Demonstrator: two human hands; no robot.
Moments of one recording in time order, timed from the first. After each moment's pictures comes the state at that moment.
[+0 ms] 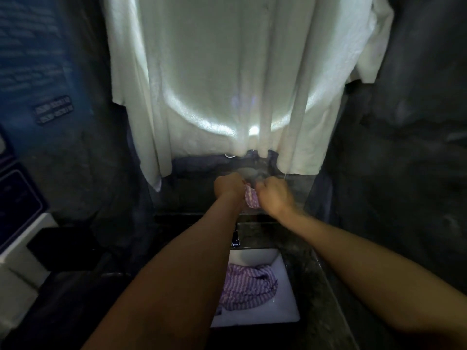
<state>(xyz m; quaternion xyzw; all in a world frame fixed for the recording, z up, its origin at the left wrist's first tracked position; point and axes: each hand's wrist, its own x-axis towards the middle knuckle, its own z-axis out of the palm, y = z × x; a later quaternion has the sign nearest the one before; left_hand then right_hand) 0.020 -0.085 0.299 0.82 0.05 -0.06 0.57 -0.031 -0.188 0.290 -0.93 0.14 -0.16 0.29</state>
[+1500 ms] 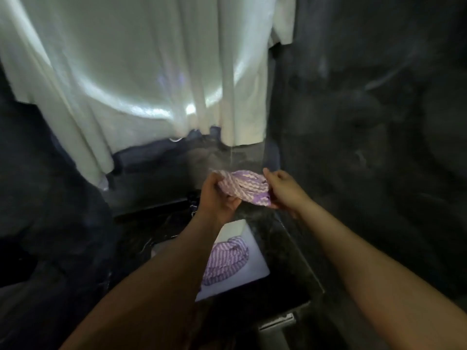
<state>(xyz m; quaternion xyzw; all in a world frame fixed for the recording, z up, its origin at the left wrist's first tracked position) -0.080 -0.137 0.249 0.36 0.03 -0.35 0.87 -0.161 -0.298 0.254 -0.74 0.25 -0.14 0.61</state>
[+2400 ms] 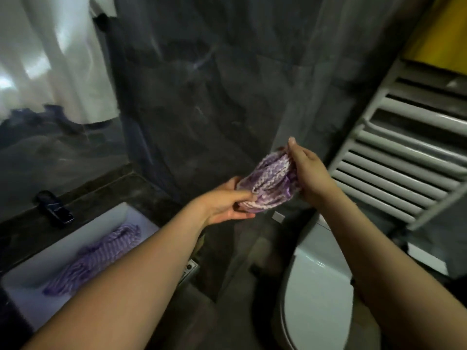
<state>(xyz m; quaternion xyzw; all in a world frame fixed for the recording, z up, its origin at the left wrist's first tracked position) -0.355 -0.163 0.260 0.41 -0.33 -0.69 0.50 -0.536 -0.217 0.355 -0.62 0.40 -0.42 0.53</state>
